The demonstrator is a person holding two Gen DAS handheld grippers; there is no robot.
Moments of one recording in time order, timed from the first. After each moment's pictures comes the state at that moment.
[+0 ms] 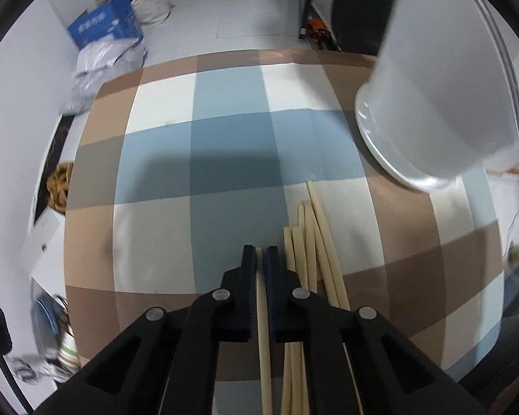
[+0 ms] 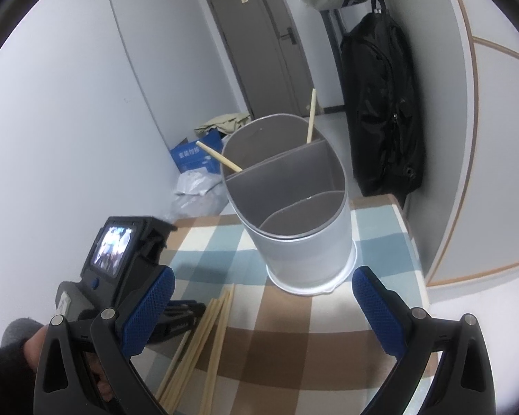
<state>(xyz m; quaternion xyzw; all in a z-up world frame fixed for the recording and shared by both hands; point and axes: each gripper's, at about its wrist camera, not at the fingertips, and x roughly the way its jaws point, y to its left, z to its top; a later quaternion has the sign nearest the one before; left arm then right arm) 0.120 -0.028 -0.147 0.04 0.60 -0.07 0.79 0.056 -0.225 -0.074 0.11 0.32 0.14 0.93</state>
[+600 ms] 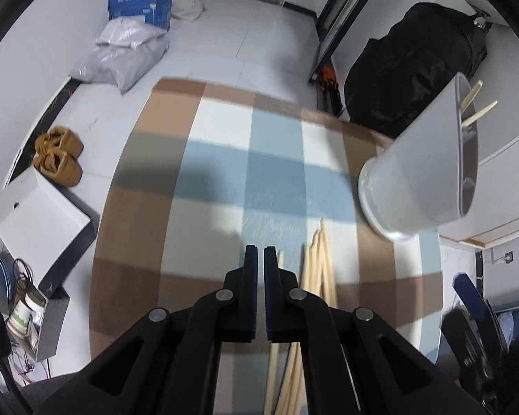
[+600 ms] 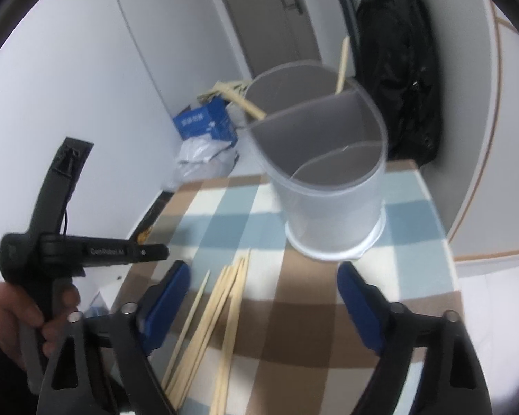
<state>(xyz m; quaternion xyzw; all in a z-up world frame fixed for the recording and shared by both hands) 0.112 0.027 -0.118 -0.11 0.57 -0.07 0.81 0.061 -0.189 -0.098 0.09 0.39 0.15 0.90</state>
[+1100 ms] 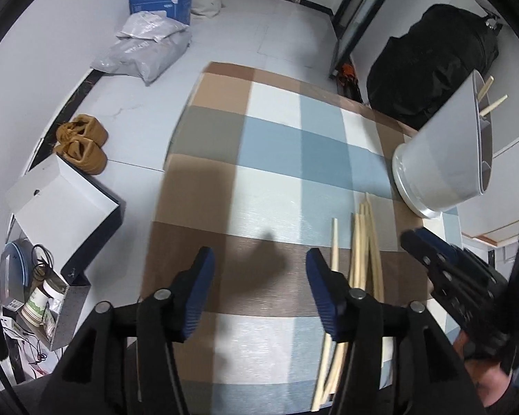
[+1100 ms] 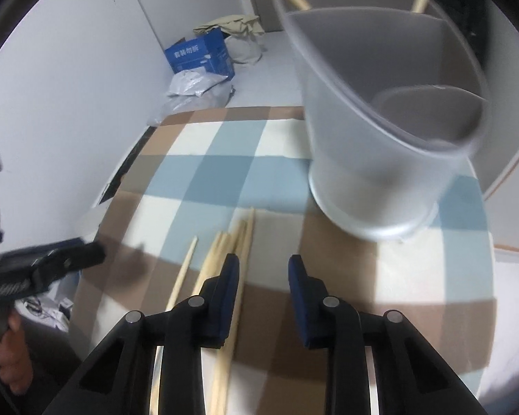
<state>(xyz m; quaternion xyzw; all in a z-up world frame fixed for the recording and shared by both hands) 0.091 0.066 -0.116 -0.10 0.57 -0.04 0.81 0.117 -0.138 -0.146 0.03 0.51 0.15 0.85</state>
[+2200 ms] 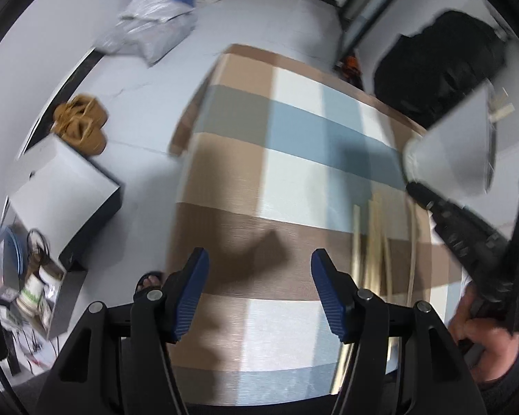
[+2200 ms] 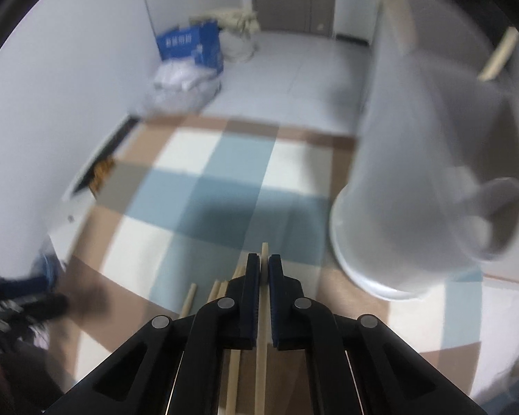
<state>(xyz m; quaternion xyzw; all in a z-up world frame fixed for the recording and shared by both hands) 0.086 0.086 -0.128 -0.12 0.59 -0.06 0.79 0.134 -0.114 -0.133 -0.03 0.49 0.11 0.87</state>
